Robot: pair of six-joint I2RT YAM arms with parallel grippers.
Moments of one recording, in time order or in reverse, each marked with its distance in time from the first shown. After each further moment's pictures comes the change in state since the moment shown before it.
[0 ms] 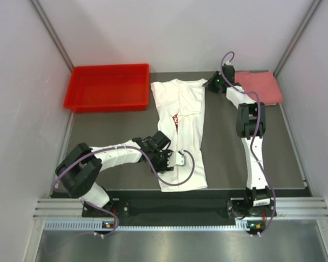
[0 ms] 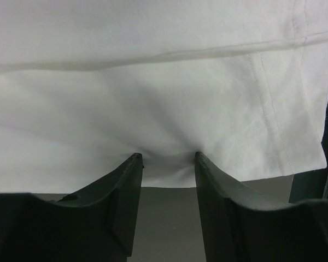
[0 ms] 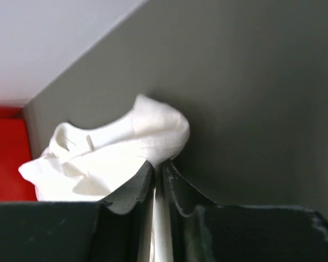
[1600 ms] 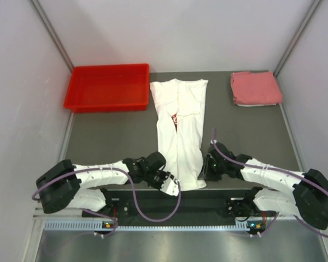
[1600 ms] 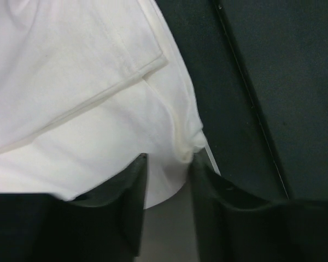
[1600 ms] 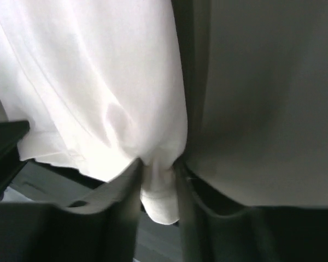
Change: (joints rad) left arm -0.190 -0.268 -0.287 0.206 0.053 0.192; right arm 0.655 -1.500 -1.747 -0.207 0.123 0.175
